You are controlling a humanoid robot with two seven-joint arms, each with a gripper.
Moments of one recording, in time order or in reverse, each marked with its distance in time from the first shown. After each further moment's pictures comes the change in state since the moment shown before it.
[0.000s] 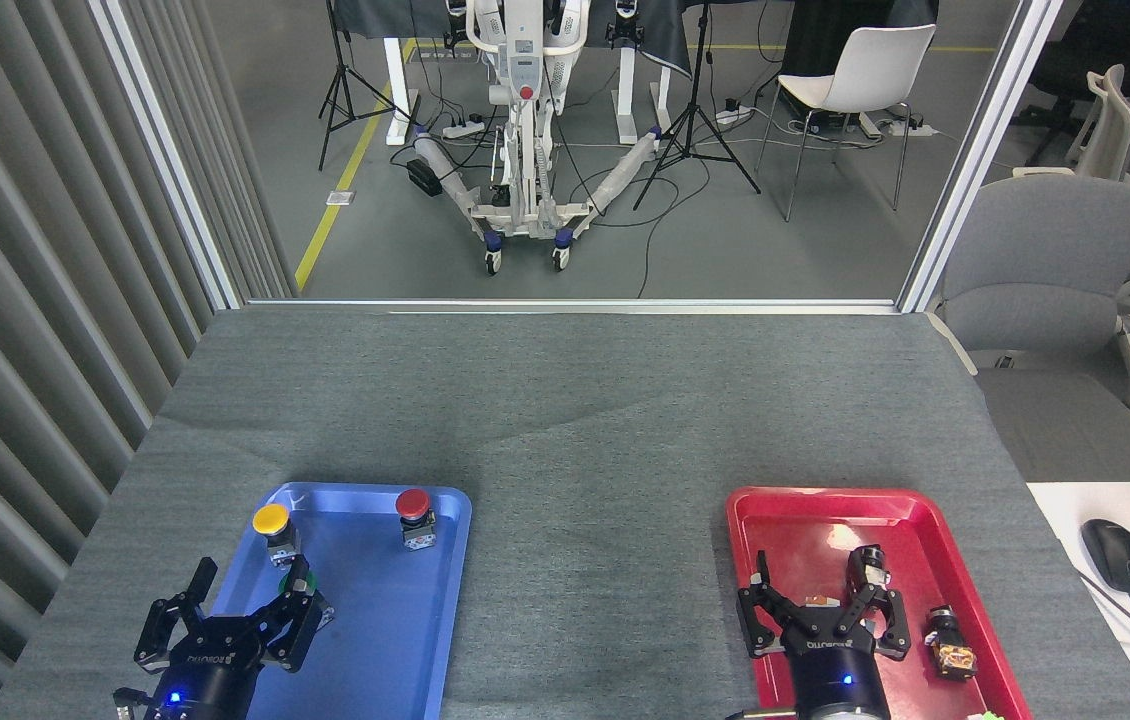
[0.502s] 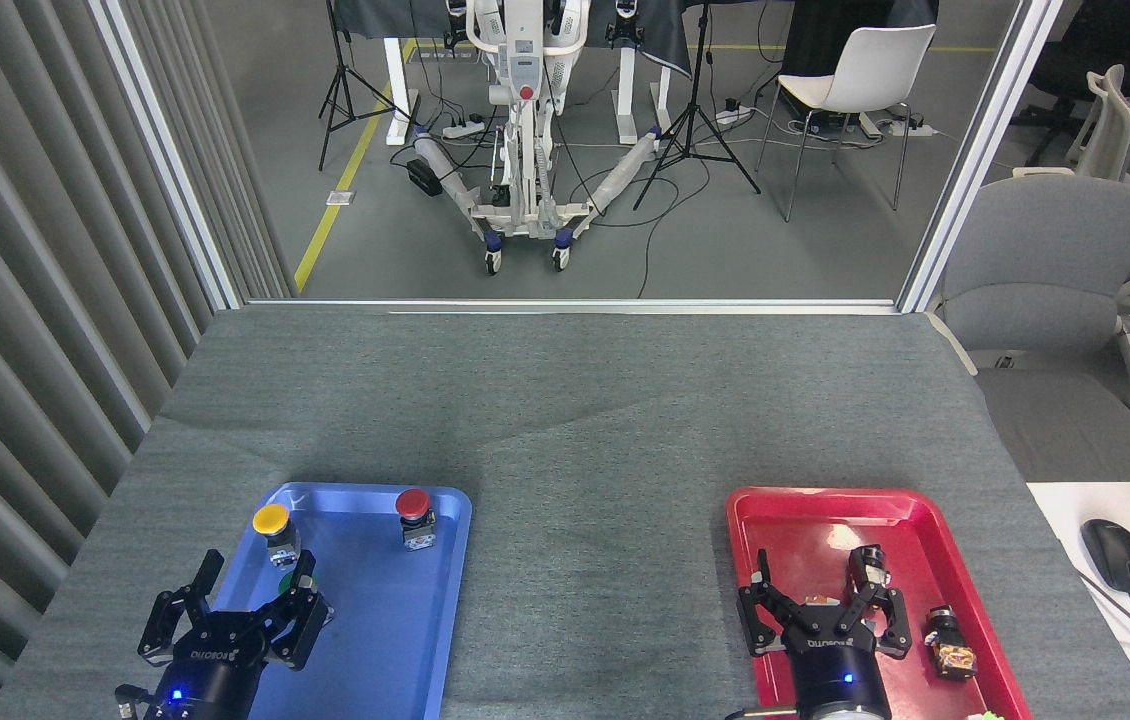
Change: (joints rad) left arm 0.005 0.000 -0.003 -0.027 -0.004 -0.028 0.003; right arm -0.003 -0.002 0.000 0.000 0.000 0.000 -0.005
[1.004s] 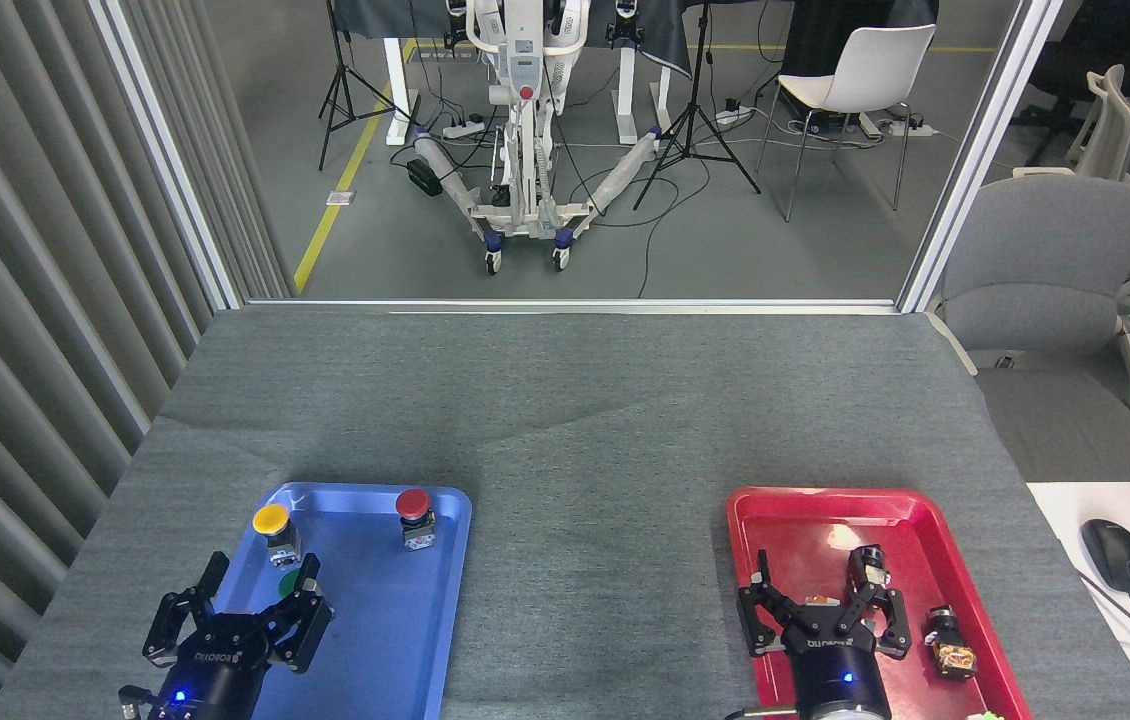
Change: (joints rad) left arm 0.000 -0.002 0.000 0.005 0.001 -0.015 -0.002; right arm -0.001 0.000 0.000 0.000 0.000 0.000 0.006
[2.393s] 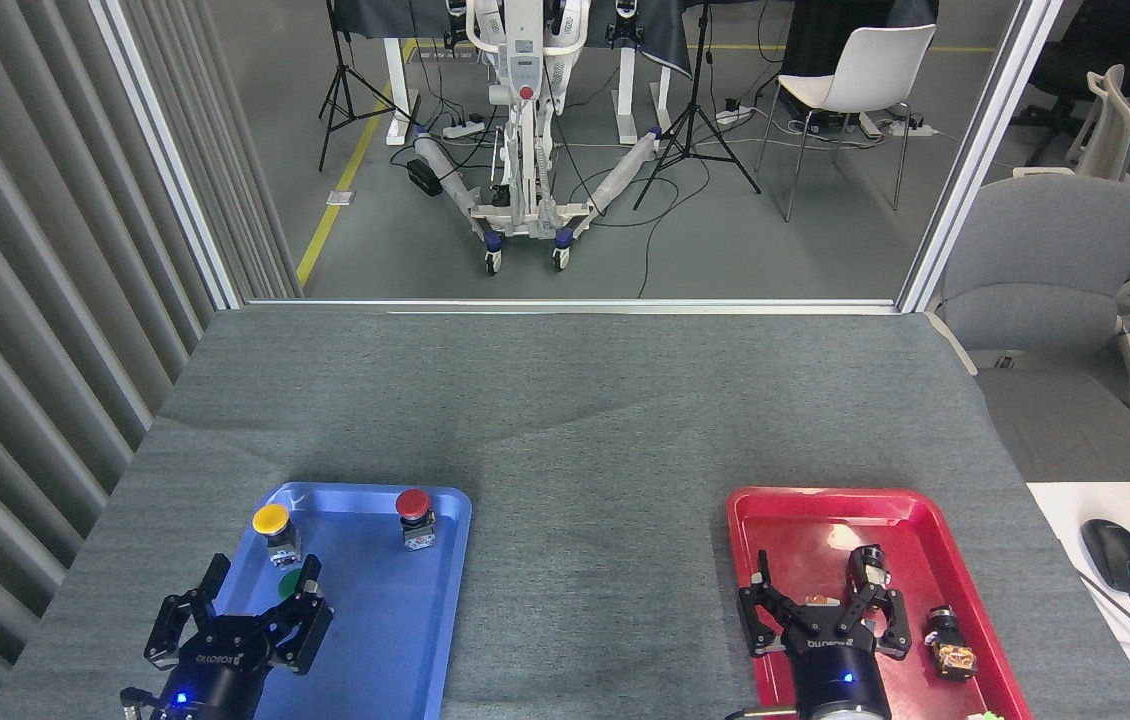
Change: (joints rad) left arm 0.002 -0.004 0.001 0.003 0.002 -0.002 0.003; right arm 0.000 0.000 0.000 0.001 0.000 0.001 0.004
